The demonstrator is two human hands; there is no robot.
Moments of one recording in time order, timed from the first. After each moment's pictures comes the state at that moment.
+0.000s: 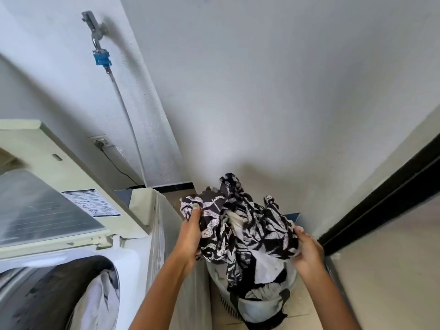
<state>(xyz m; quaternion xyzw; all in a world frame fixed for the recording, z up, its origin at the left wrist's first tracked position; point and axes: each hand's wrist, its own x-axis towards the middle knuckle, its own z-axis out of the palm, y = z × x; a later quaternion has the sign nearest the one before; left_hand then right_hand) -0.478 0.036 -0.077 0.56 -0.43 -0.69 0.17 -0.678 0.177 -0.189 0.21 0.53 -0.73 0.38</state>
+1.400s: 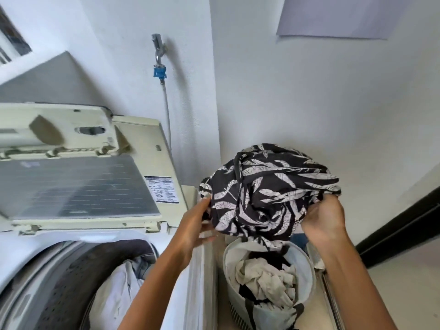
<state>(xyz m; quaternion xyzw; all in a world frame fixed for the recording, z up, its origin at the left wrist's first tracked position) -0.395 0.035 0.016 0.50 -0.51 -0.67 0.20 -0.603 0.118 0.020 -0.01 0.40 -0.81 0.44</state>
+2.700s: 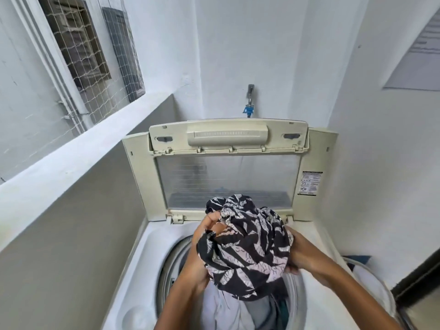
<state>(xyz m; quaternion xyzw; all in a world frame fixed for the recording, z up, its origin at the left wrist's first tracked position) -0.046 -0.008 0.032 0.32 -0.45 -0.73 0.41 -0.223 0.092 0.041 -0.45 0.68 -0.37 0.44</state>
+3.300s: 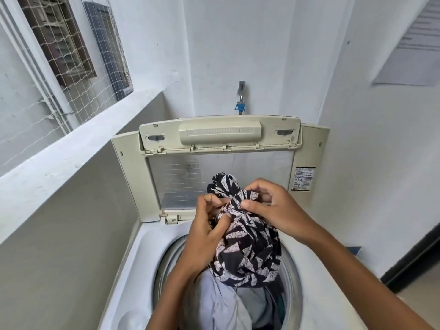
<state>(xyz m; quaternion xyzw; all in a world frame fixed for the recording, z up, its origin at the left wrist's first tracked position) -0.037 -0.013 0.054 0.24 -0.70 -0.54 0.40 -0.201 0.050 0.102 -0.57 0.61 -0.48 0.29</state>
